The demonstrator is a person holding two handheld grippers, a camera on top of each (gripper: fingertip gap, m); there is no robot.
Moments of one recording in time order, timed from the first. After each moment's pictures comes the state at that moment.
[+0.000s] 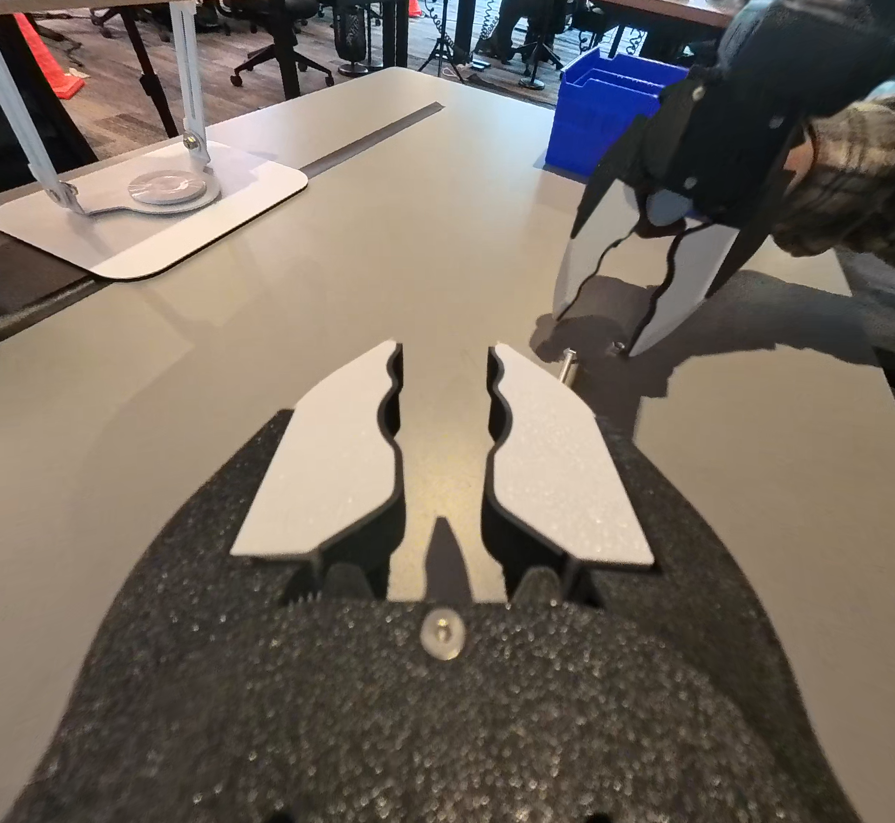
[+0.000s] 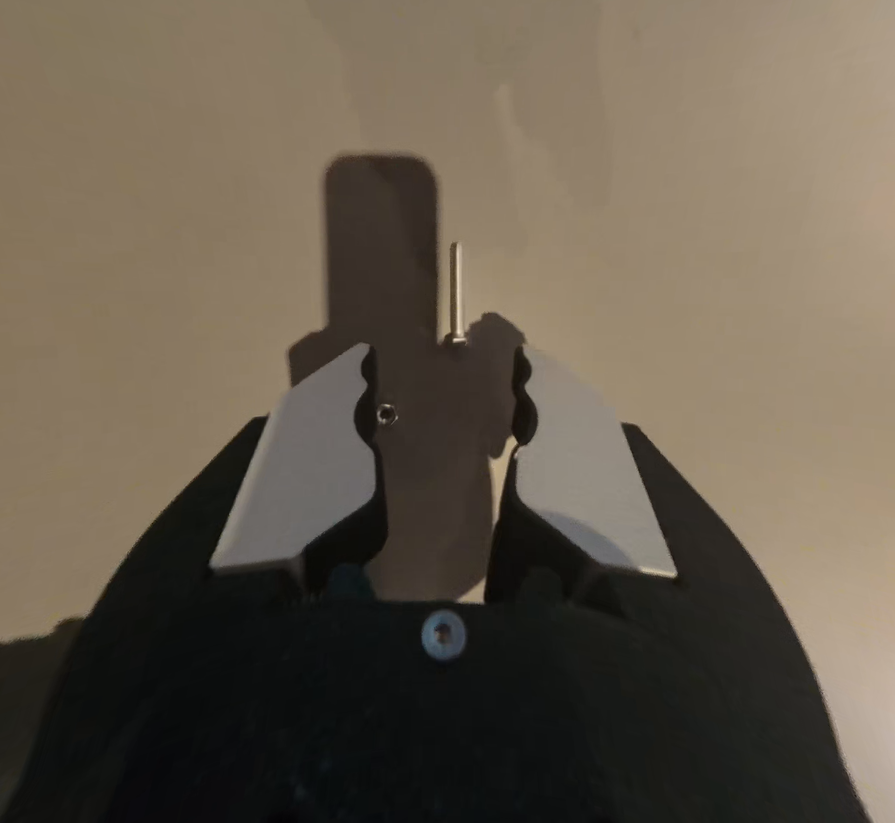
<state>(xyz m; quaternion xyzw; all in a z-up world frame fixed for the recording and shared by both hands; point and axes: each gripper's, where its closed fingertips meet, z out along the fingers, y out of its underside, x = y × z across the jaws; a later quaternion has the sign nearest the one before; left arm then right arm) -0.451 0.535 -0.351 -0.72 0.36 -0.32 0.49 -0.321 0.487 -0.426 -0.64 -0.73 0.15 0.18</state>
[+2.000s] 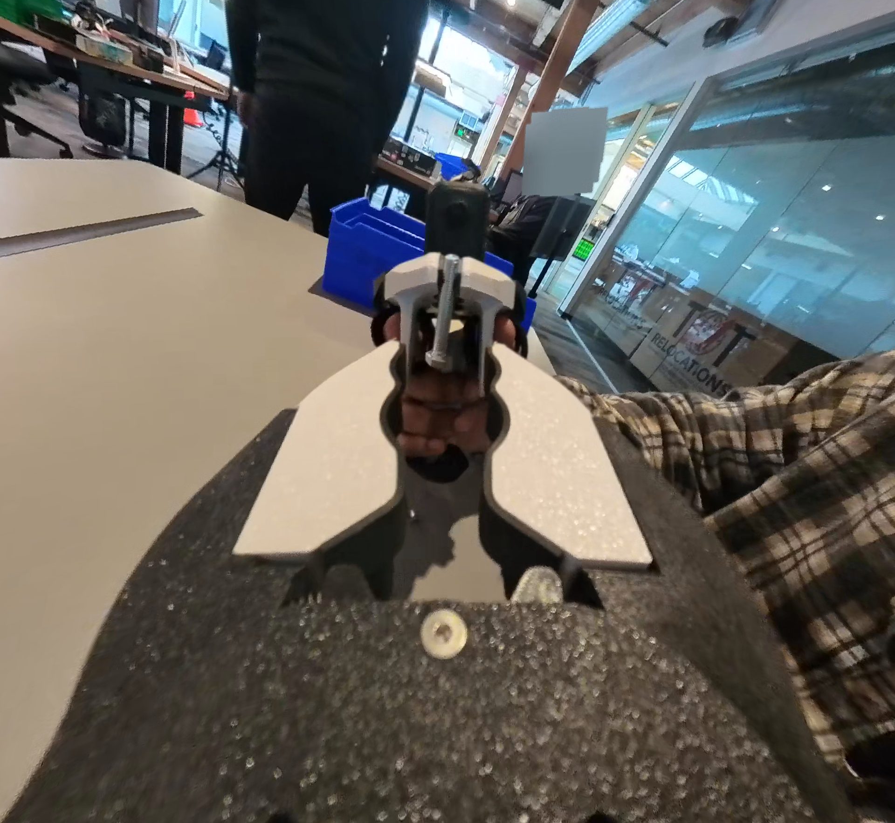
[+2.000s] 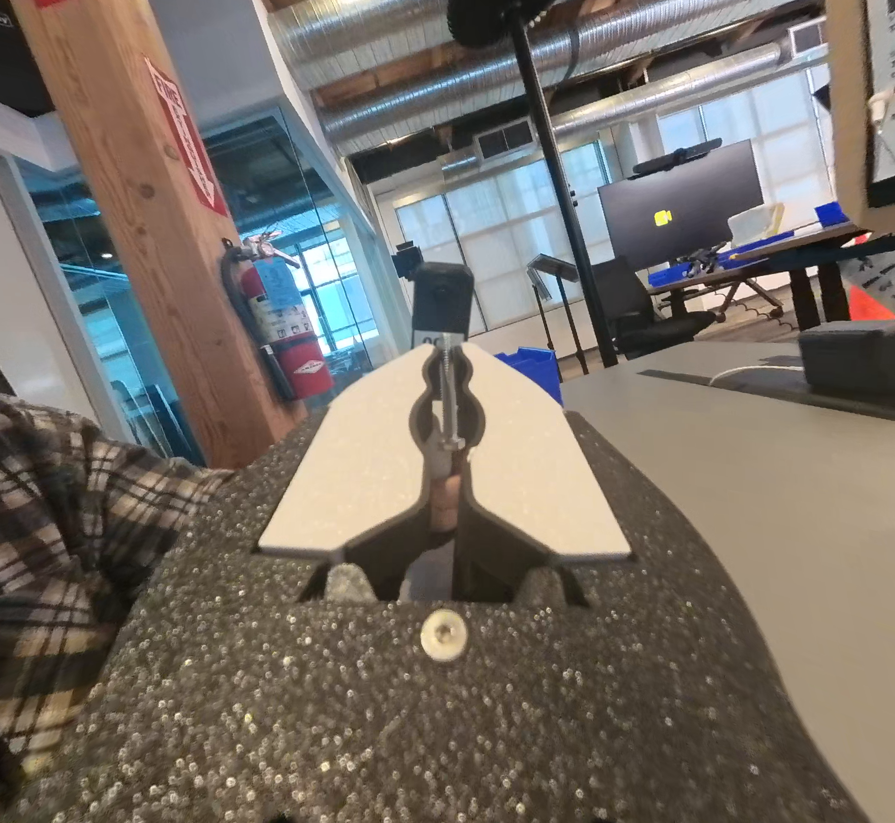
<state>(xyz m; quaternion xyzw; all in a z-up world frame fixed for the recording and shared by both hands) -0.326 0.493 -0.305 -0.60 0.33 -0.58 0.44 -0.328 0.503 -0.278 -0.45 -0.29 0.68 0.51</state>
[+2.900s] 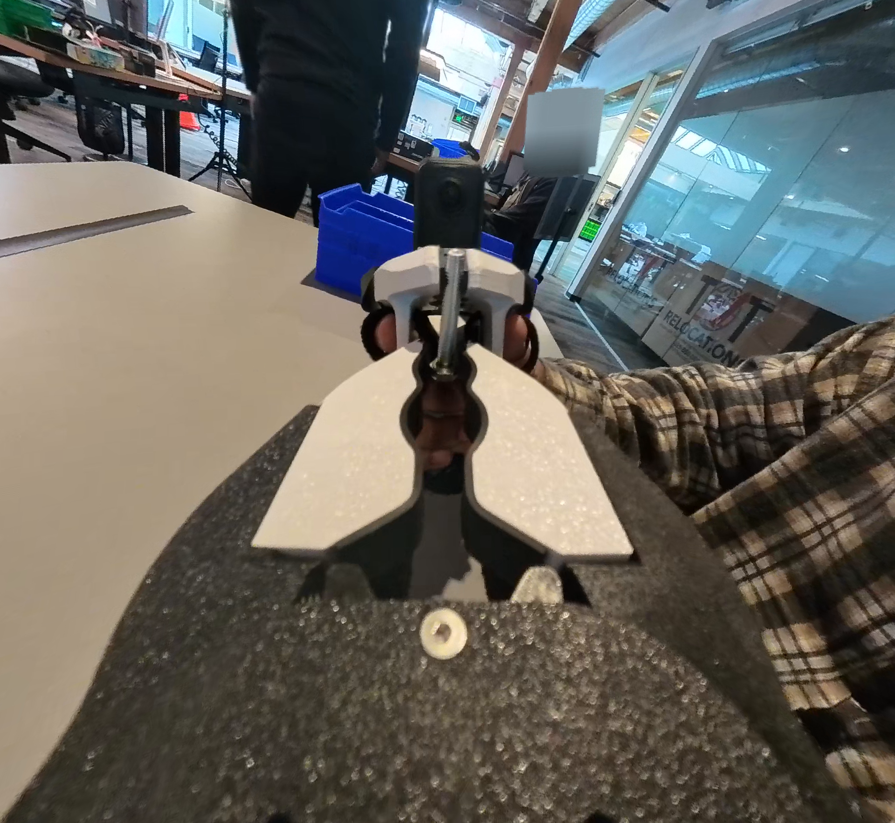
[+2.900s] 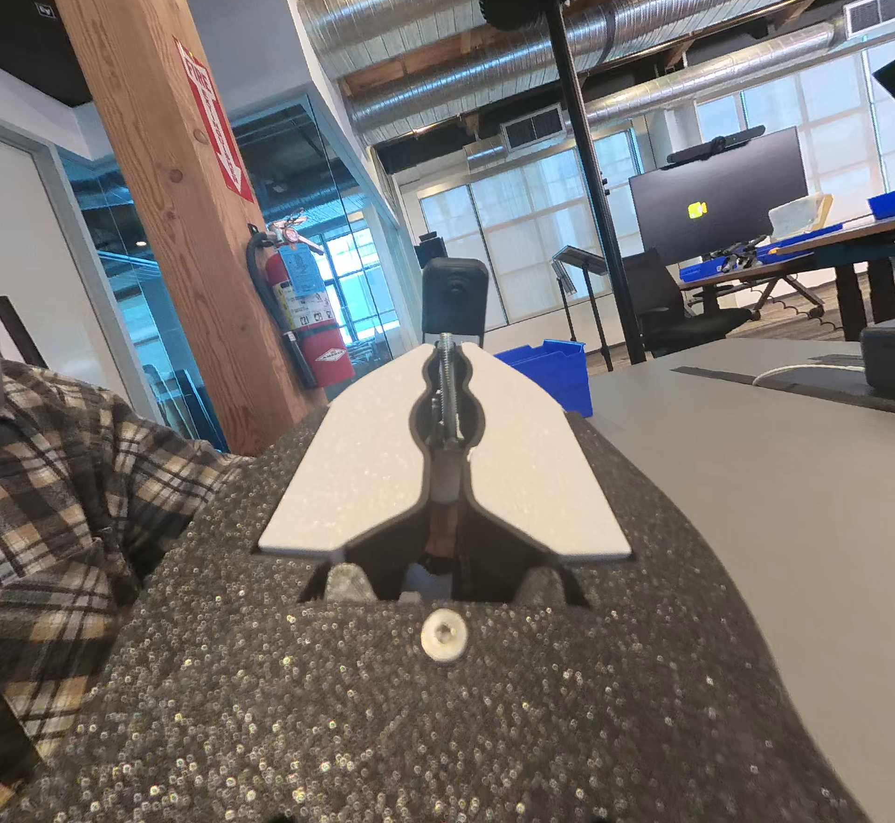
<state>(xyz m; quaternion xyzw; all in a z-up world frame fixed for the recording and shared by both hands) -0.315 0.480 -0.316 -0.59 0.36 -0.56 0.45 -0.341 0.487 -0.281 -0.43 -0.31 0.69 0.50</state>
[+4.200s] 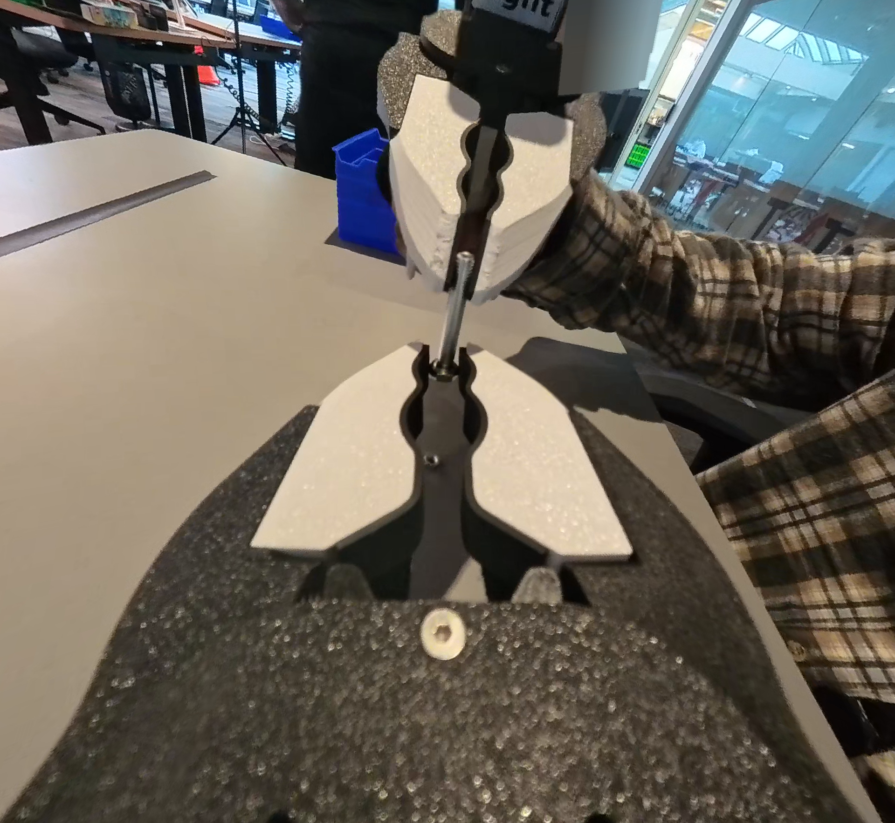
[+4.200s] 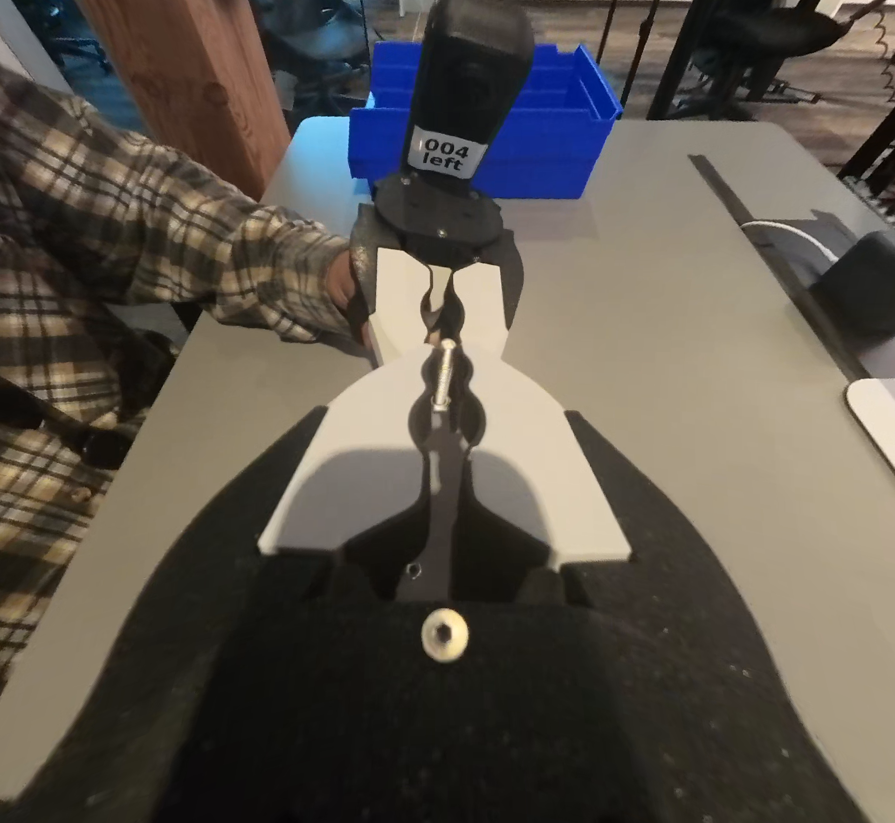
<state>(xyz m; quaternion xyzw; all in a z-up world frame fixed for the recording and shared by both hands) -0.321 0.478 -0.331 -0.62 0.41 -0.50 0.45 -0.347 0.478 -0.299 -0.54 -0.62 0.42 0.37</state>
